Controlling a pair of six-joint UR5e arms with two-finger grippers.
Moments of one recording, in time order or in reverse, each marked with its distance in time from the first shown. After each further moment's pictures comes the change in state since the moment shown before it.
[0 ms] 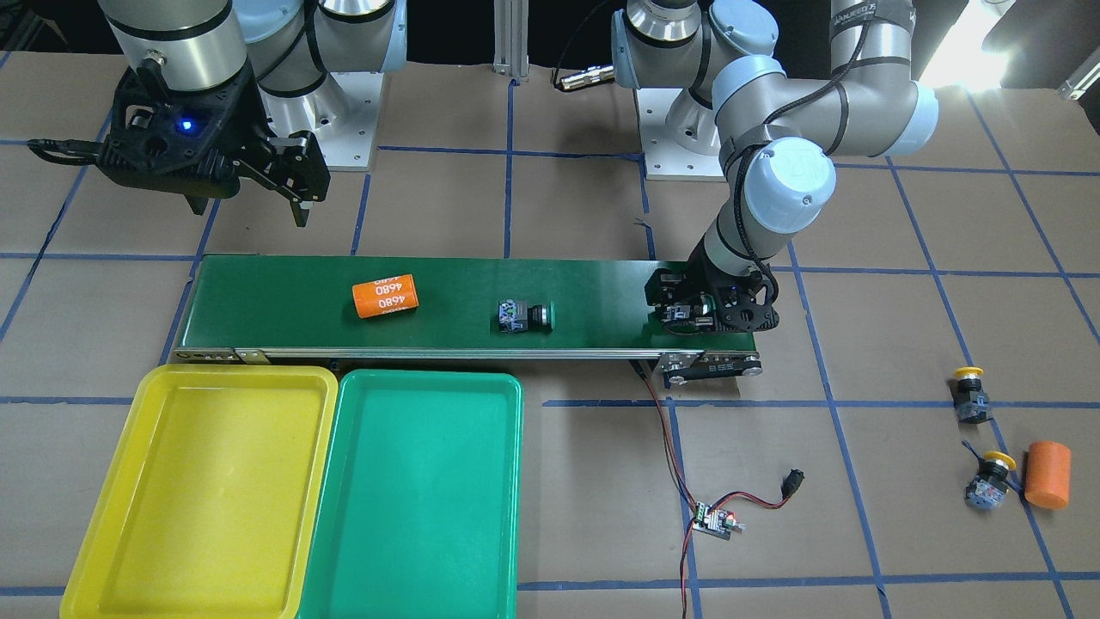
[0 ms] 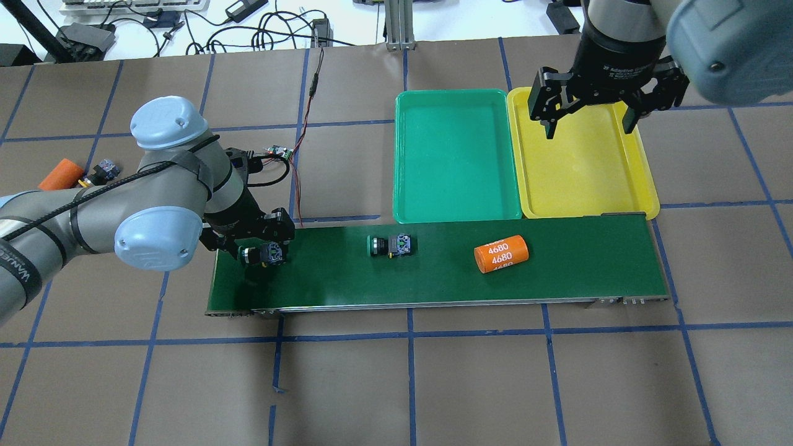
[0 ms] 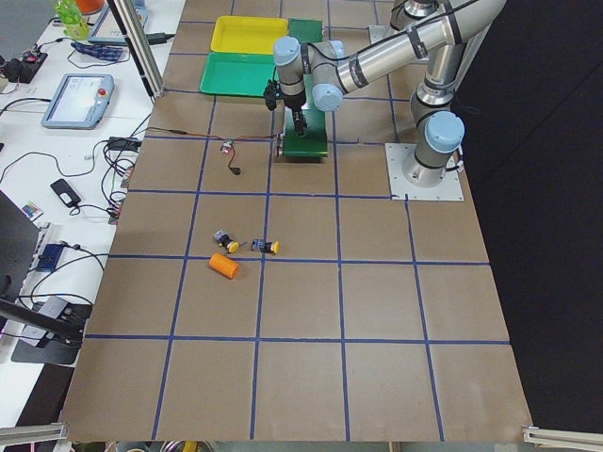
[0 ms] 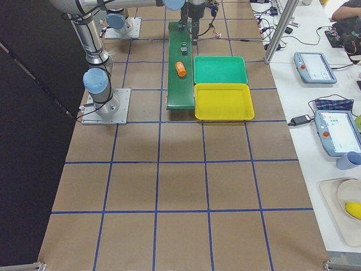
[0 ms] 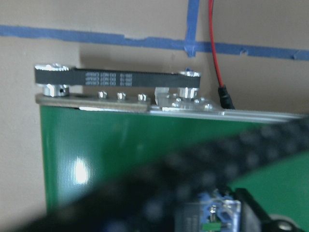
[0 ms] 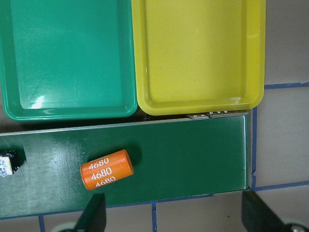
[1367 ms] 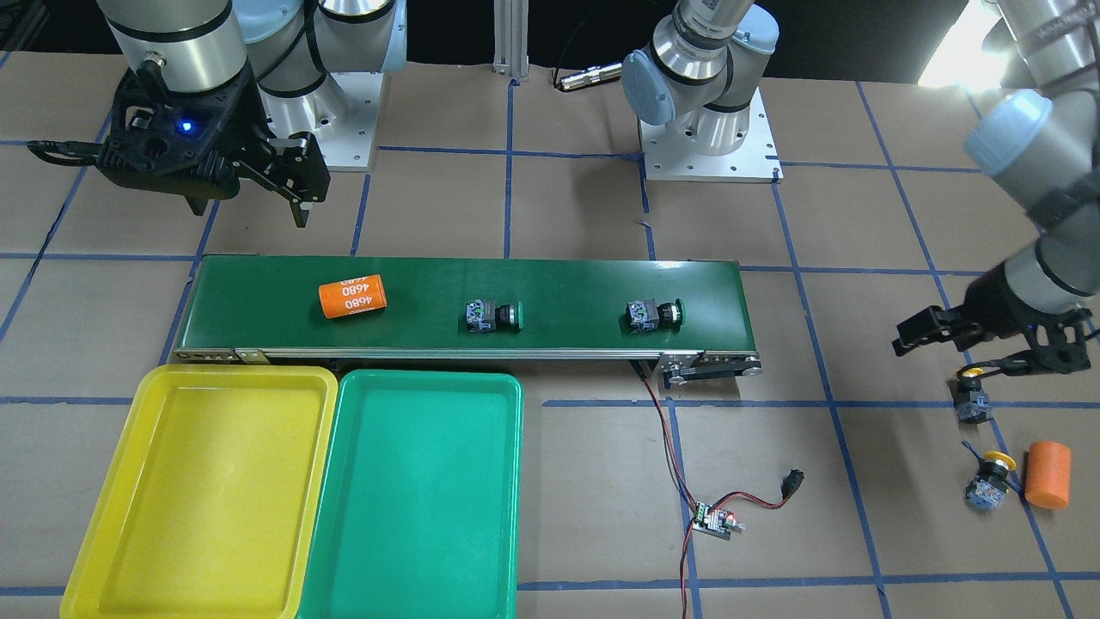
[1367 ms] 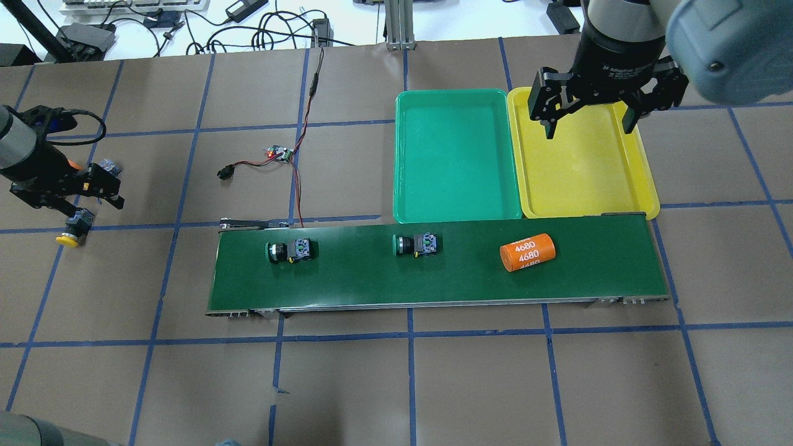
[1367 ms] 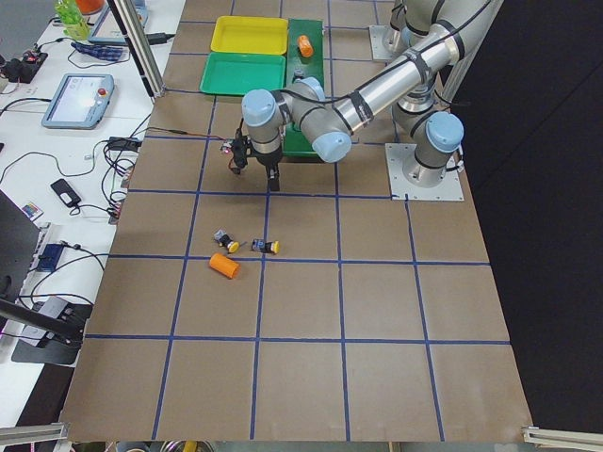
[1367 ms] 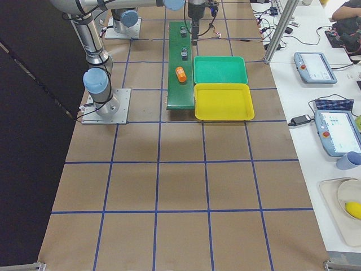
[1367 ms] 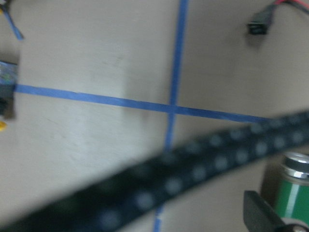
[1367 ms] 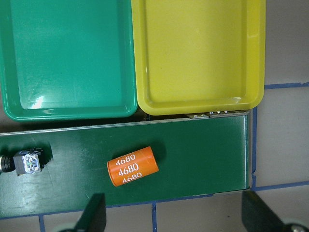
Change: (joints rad) left arm 0.568 -0.169 0.289 -0.051 0.013 0.599; right arm 0.000 0.001 0.000 0.000 0.000 0.000
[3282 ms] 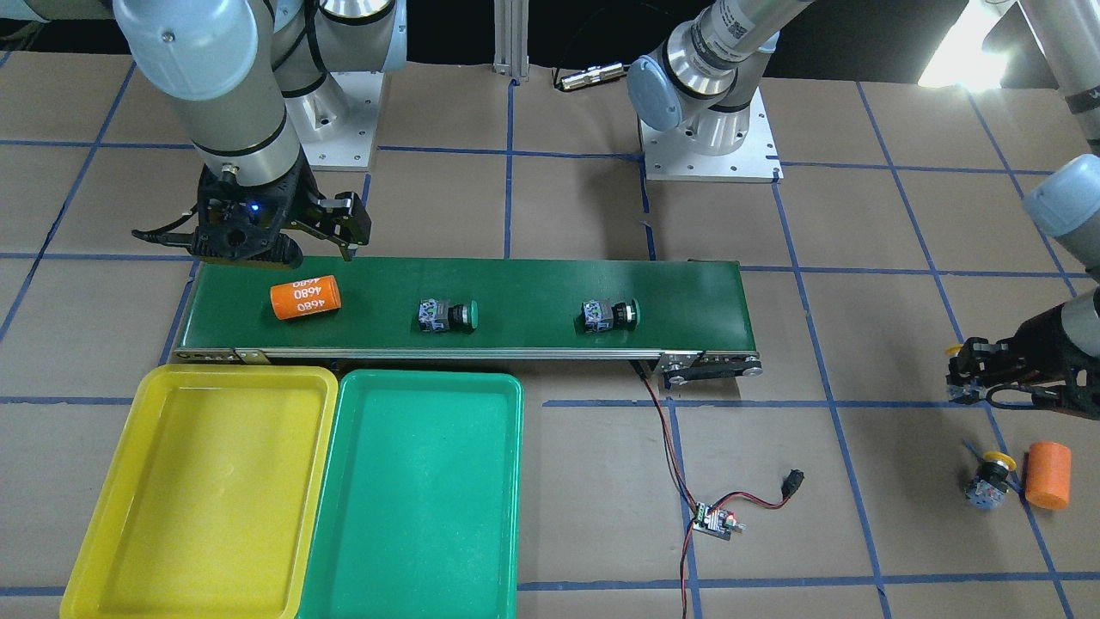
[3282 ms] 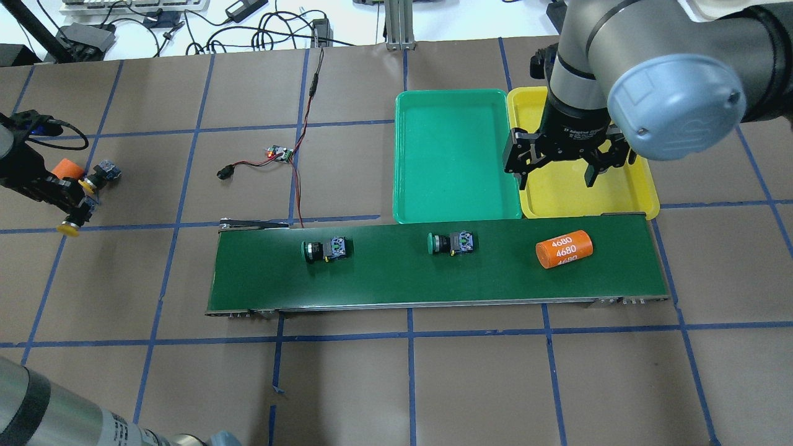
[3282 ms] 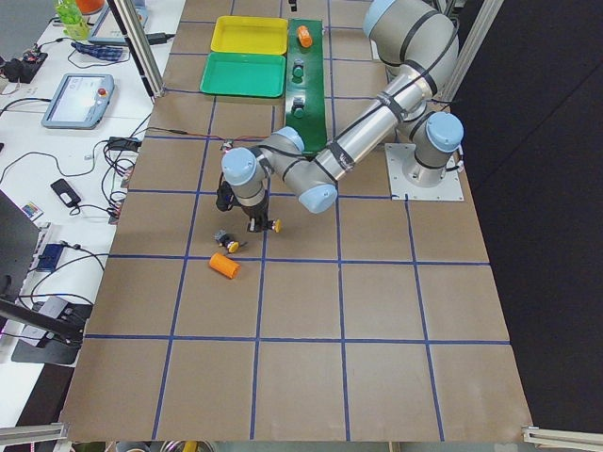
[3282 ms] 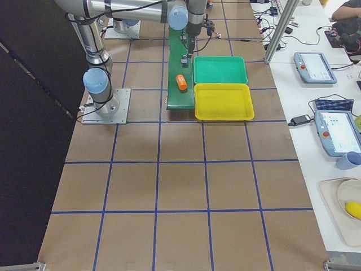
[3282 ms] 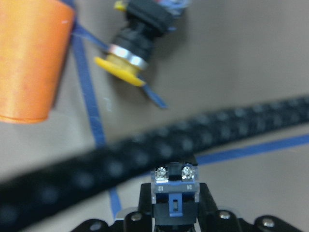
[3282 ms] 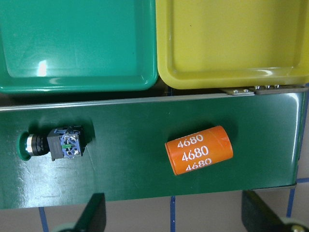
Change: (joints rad) left arm -0.001 -0.104 0.114 -0.058 0.026 0.240; right arm 0.009 0.048 0.181 -0.092 0.063 0.002
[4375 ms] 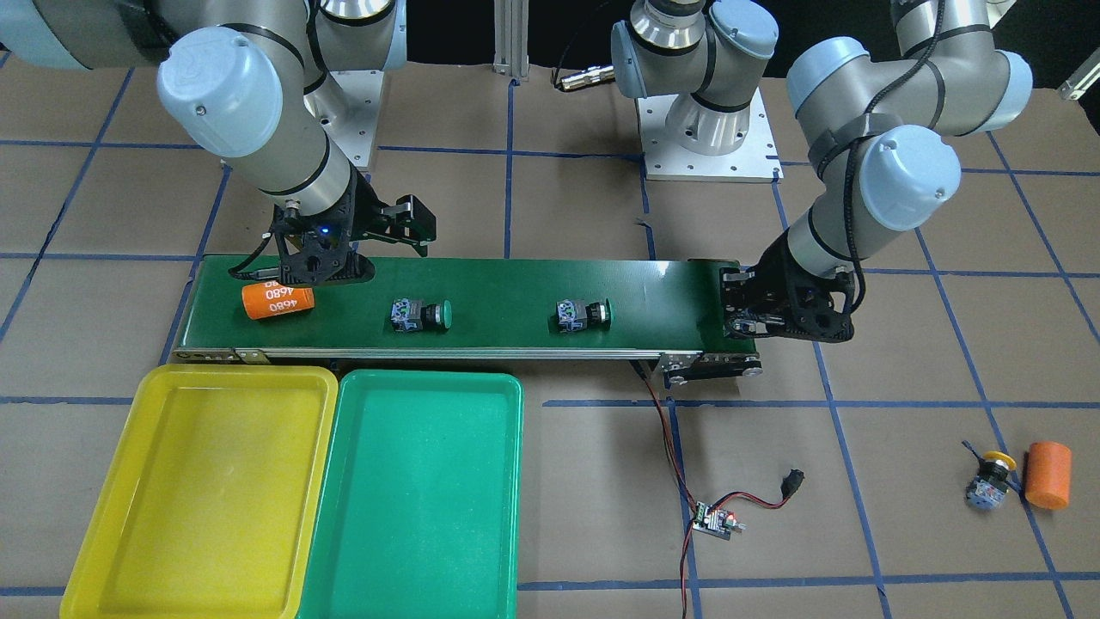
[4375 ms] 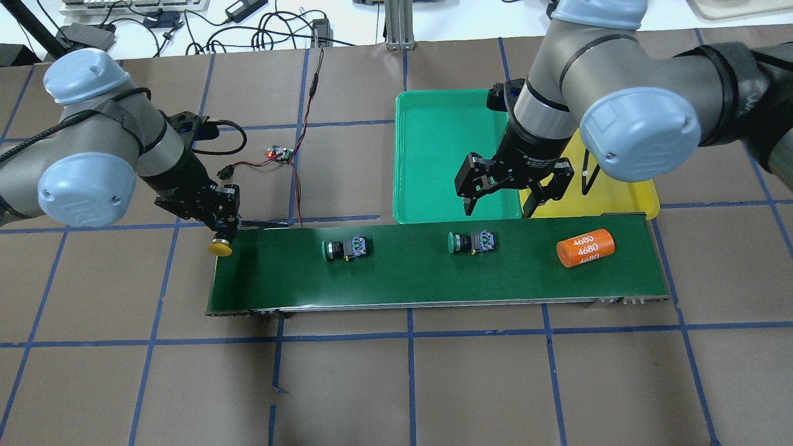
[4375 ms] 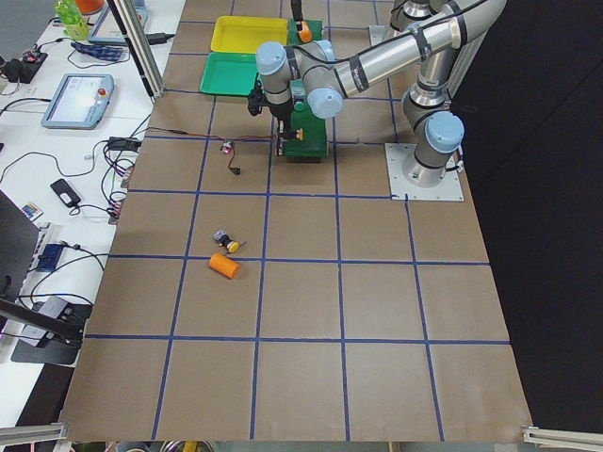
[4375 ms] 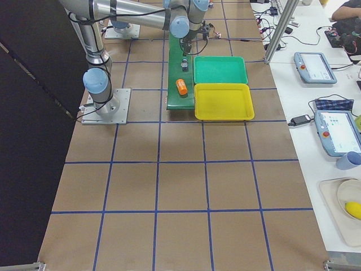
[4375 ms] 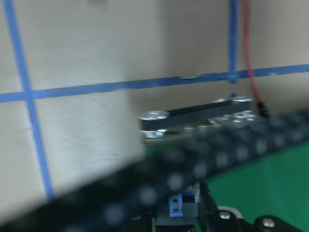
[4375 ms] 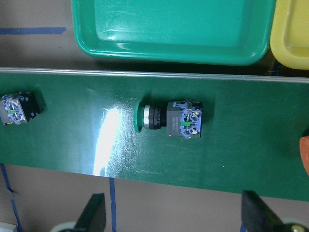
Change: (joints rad) left arm -0.461 0.290 -0.285 -0.034 -0.083 -0.579; right arm 0.034 0.028 0.038 -0.008 0.258 -0.103
